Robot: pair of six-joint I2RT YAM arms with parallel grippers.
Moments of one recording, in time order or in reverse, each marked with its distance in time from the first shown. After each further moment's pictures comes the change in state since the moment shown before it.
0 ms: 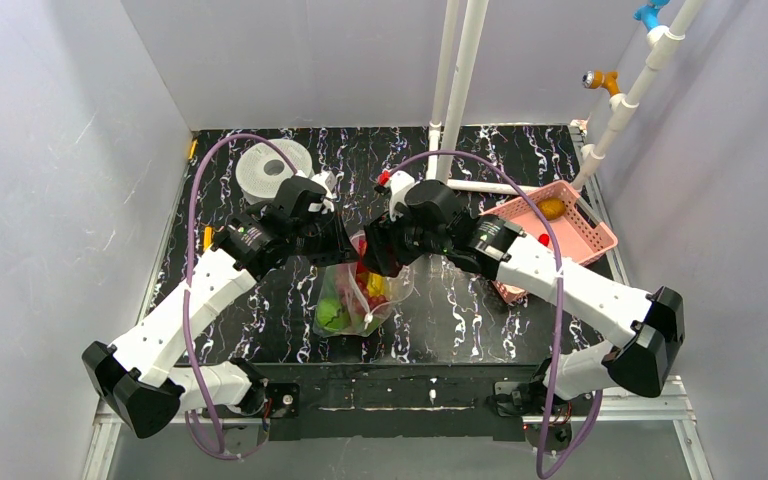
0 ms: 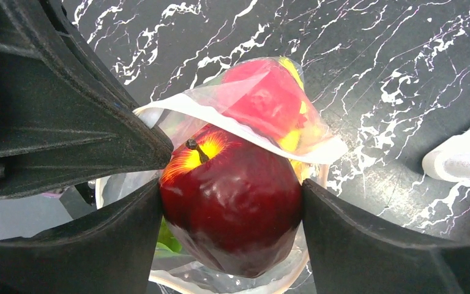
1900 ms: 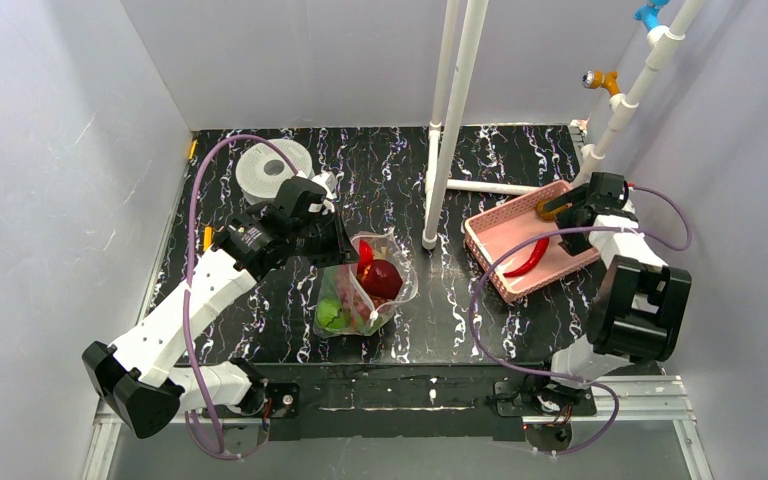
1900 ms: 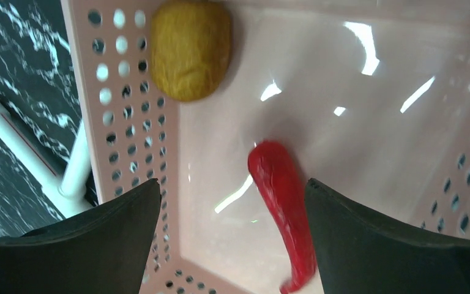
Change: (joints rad) left arm 0.000 -0.001 -0.004 0.001 0.008 0.000; right arm -1.193 0.144 -0.334 0.166 0.037 0.577
